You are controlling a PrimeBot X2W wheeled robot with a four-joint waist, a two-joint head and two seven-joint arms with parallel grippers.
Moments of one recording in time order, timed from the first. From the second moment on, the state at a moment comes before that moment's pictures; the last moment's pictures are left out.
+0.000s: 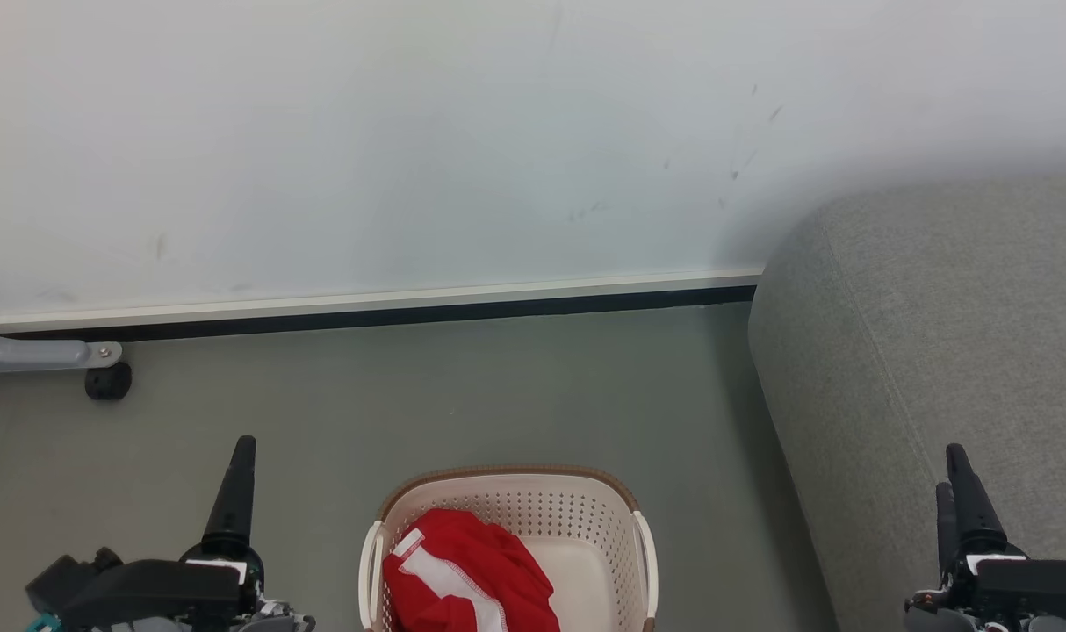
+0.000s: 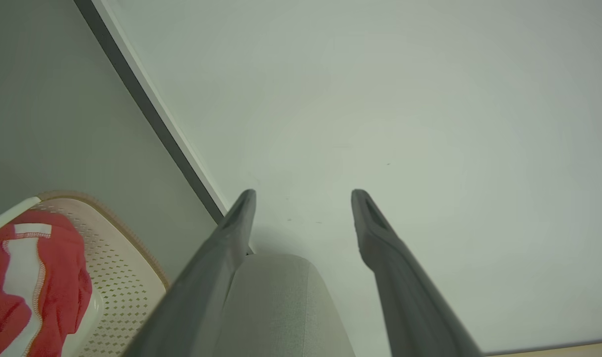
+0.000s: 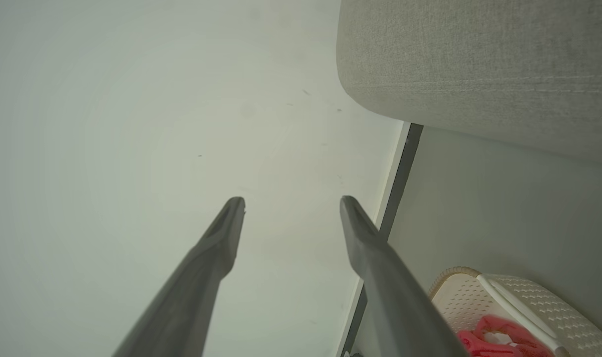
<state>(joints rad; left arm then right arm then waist) -0.12 0.07 0.01 0.31 -1.46 -0.12 0.02 -0.10 -0.07 -0.07 0.30 1.46 0.12 0.02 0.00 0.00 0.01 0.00</state>
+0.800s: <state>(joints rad) -0.18 0.17 -0.15 0.28 -1.04 -0.02 -0.07 -0.16 -0.16 0.09 0.29 1.04 0.05 -0.07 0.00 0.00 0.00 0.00</state>
